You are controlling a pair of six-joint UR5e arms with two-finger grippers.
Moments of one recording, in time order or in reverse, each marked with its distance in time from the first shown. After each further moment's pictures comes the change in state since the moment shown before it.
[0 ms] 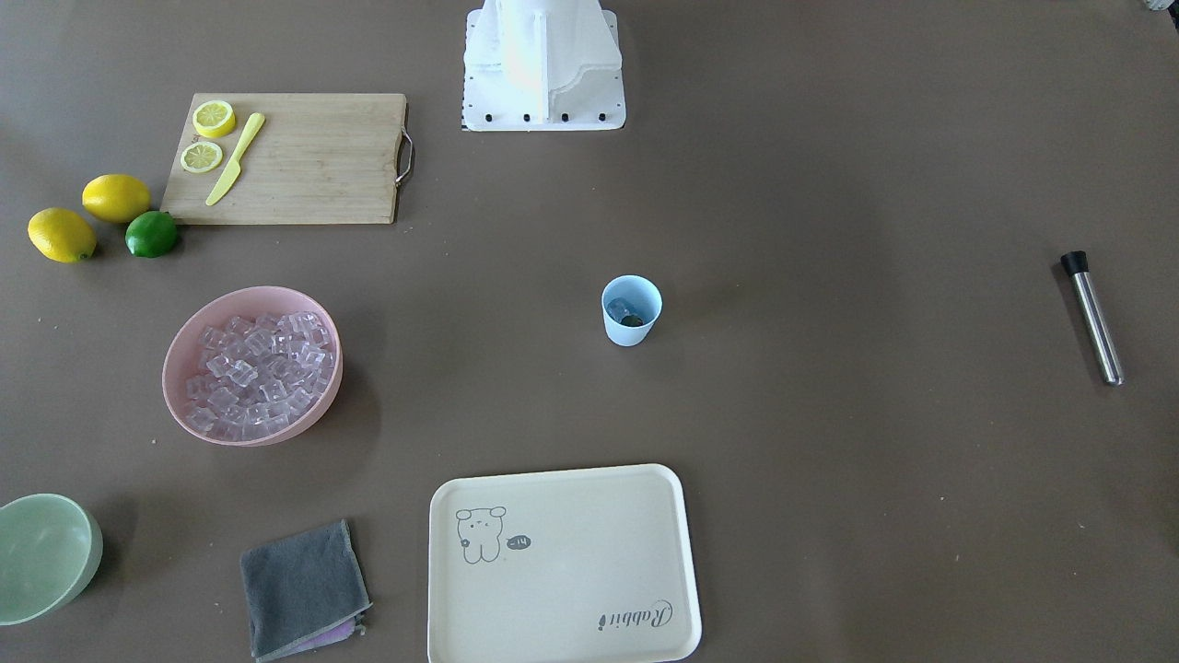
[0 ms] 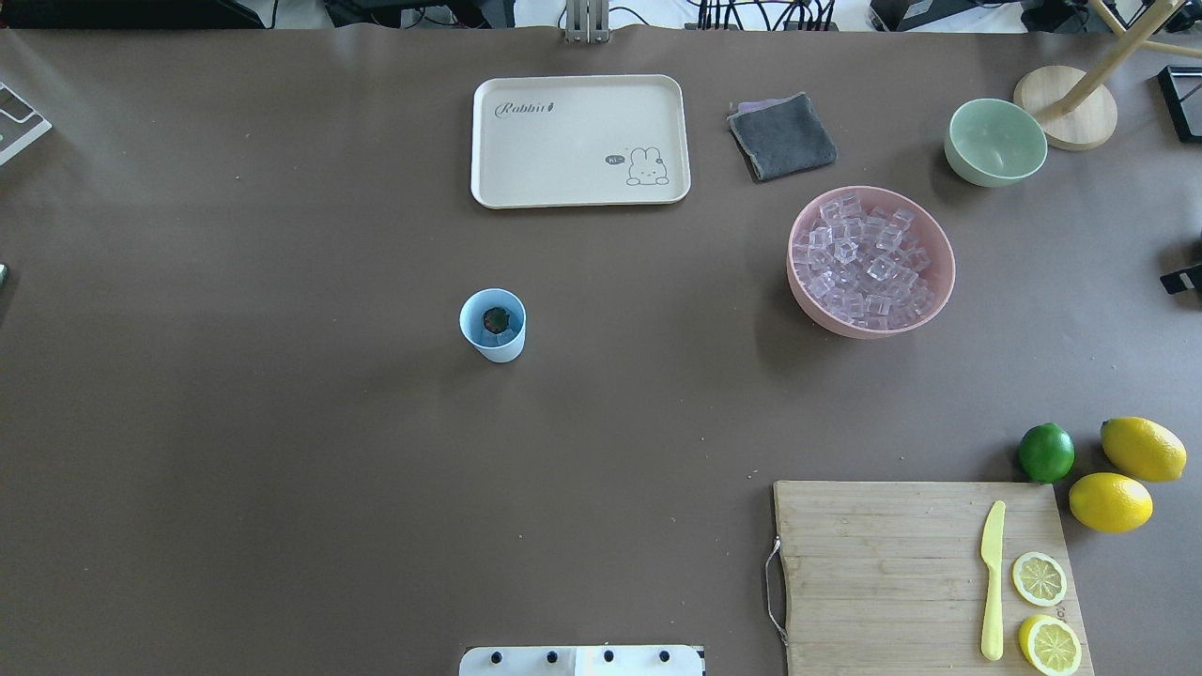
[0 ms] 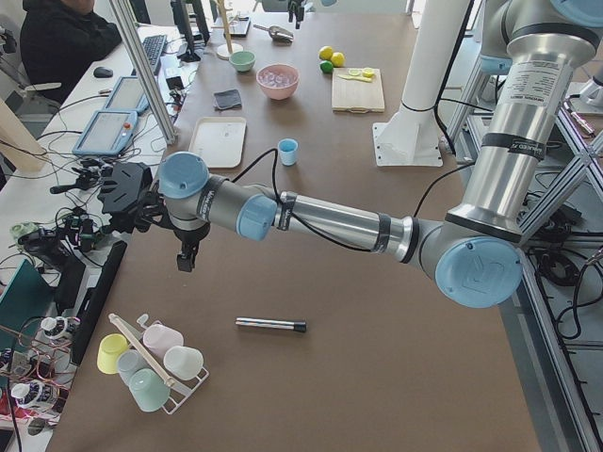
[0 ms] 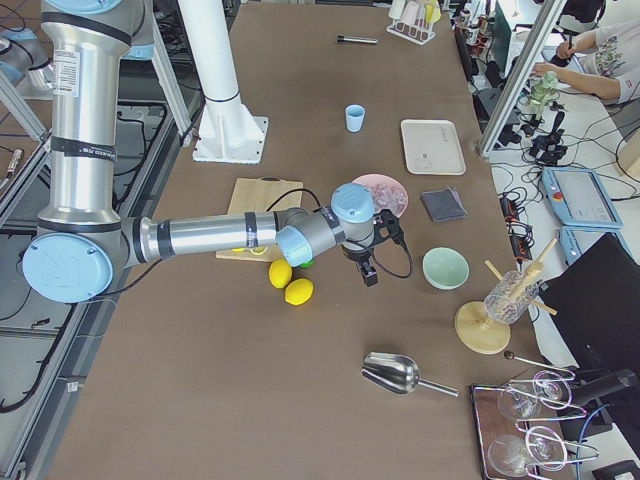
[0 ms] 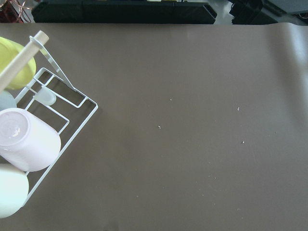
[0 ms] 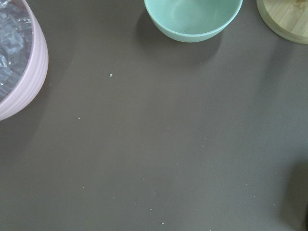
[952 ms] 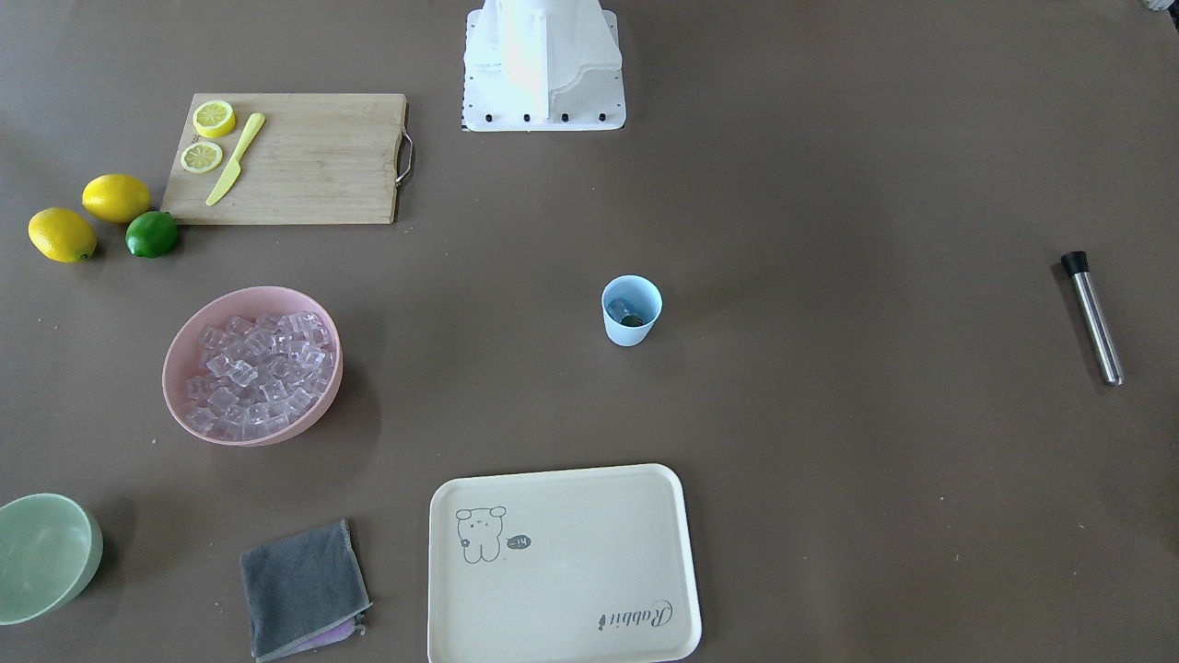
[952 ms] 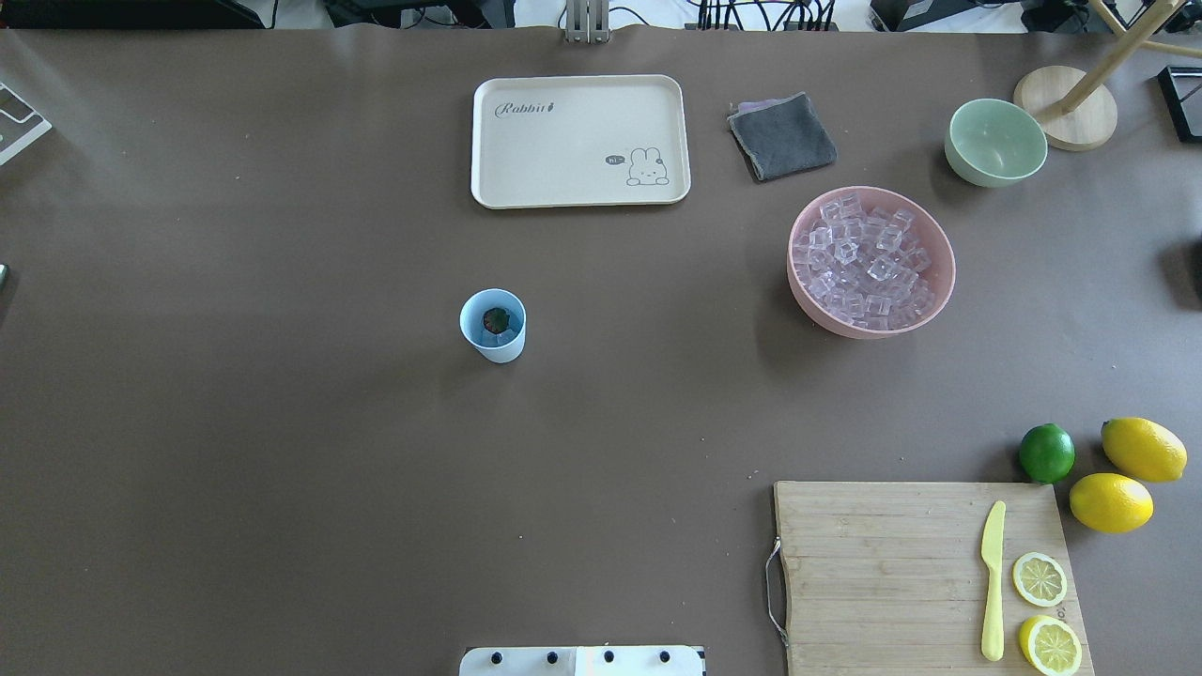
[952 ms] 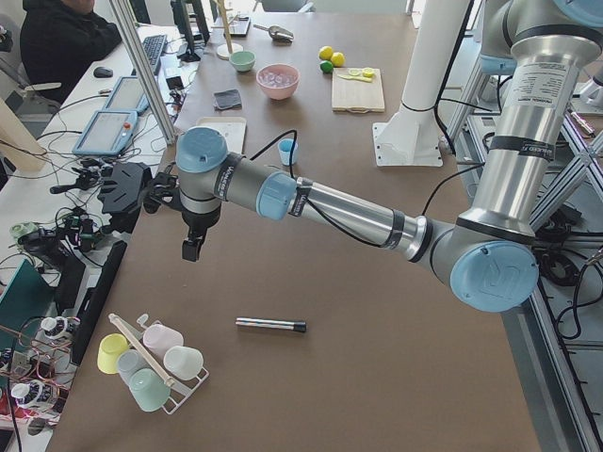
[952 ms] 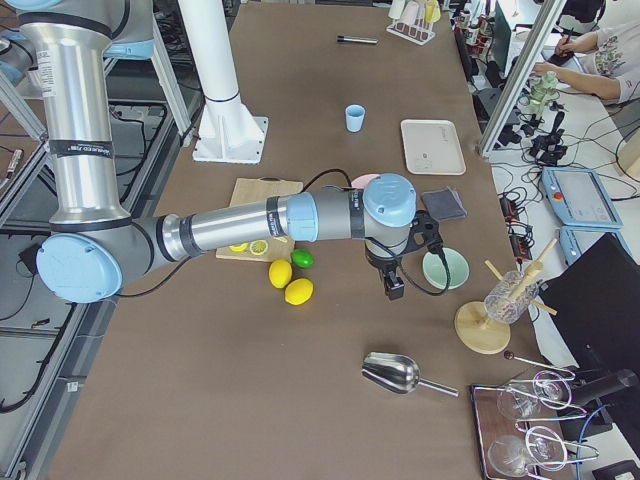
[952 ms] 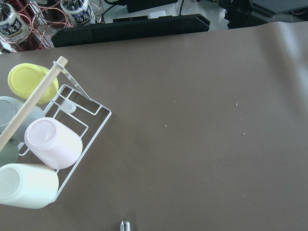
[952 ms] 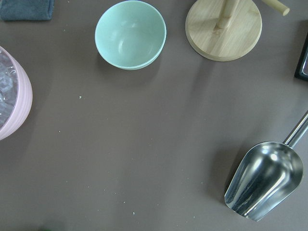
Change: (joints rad) left arm -0.006 0.046 -0.112 0.040 0.064 0.043; right arm 0.302 0.184 -0.010 -0.568 0.099 -0.418
